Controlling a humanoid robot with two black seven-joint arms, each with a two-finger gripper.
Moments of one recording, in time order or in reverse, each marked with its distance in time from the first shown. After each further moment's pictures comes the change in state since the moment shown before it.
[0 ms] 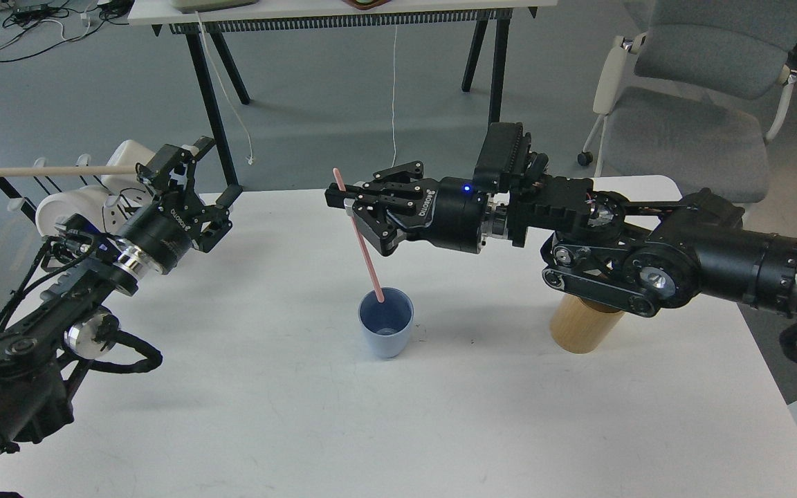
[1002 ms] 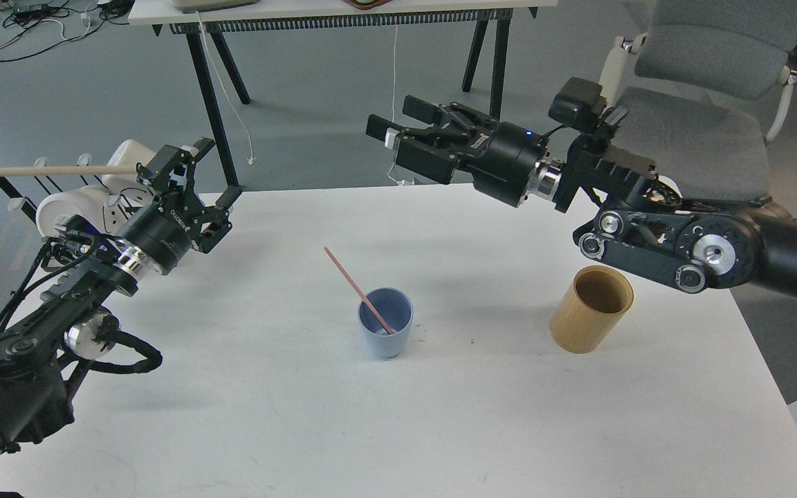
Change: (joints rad) left arm -0.001 -0.002 -0.001 0.005 -0.003 0.000 0.000; right arm -0.031 -0.192 0.140 0.087 0.397 0.014 0.000
